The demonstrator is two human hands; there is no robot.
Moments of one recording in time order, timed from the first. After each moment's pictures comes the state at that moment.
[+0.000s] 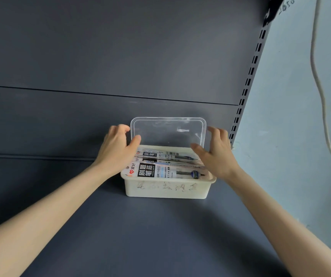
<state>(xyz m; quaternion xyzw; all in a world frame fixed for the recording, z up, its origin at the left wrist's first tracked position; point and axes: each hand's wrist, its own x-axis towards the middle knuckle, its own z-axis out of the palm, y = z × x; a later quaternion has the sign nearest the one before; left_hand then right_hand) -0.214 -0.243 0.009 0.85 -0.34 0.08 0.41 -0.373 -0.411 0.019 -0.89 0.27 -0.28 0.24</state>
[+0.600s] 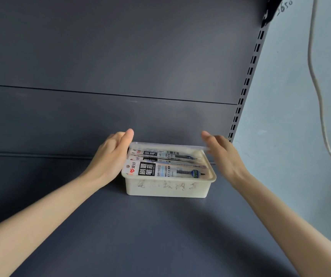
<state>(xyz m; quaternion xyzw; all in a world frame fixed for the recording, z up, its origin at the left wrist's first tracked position) -0.232 -0.216 0.008 0.77 -0.34 -0.02 0.54 -0.397 -0.389 0.033 -0.82 0.28 -0.31 0.40</state>
